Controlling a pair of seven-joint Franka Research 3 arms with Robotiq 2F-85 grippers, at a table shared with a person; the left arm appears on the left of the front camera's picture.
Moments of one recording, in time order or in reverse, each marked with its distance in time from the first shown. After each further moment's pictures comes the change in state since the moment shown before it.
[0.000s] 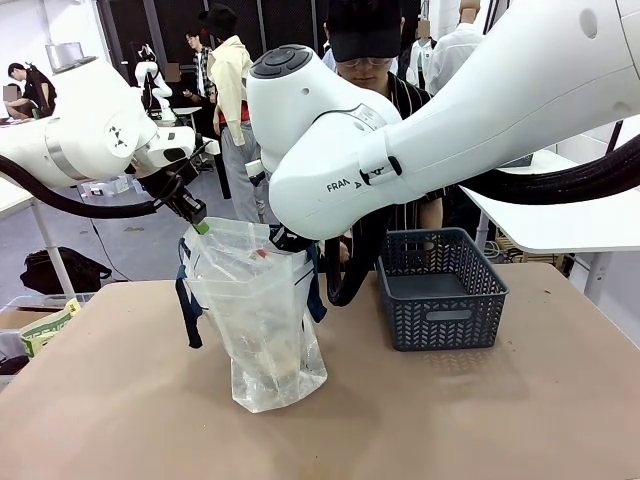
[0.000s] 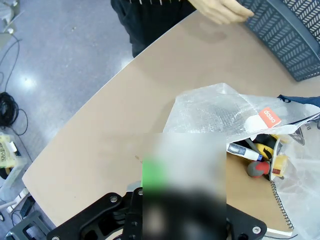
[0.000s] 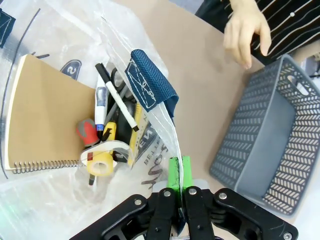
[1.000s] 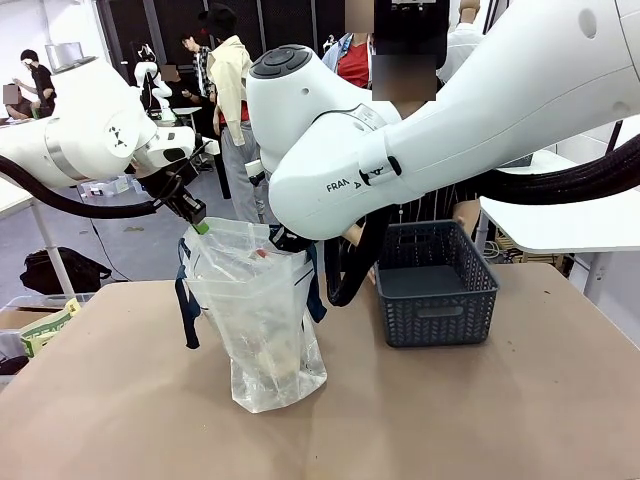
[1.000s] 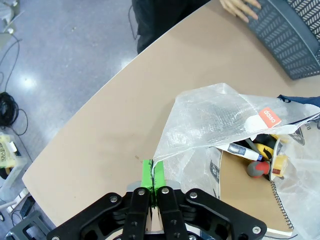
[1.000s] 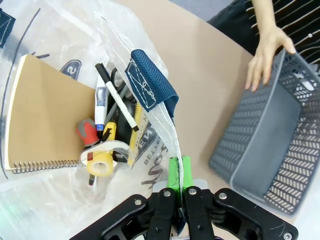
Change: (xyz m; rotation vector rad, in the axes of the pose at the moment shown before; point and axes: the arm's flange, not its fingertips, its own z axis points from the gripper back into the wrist) left arm 0.000 0.000 0.000 0.000 0.000 0.000; right arm 0.000 0.000 0.000 0.000 0.000 0.000
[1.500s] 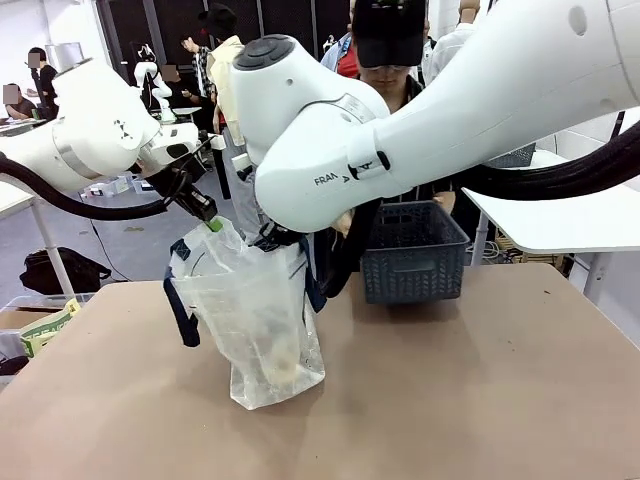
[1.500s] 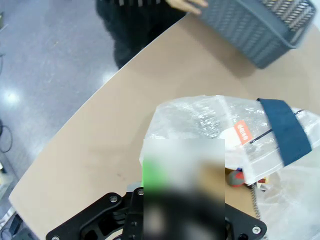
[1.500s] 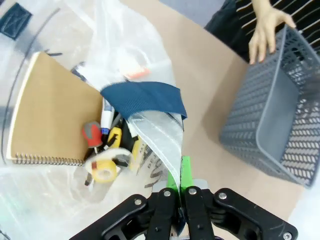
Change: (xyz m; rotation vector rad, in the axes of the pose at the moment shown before) left arm 0.011 -0.004 -0.006 -0.114 -0.064 -0.007; right arm 0.017 0.012 0.013 -0.025 -0.016 0.056
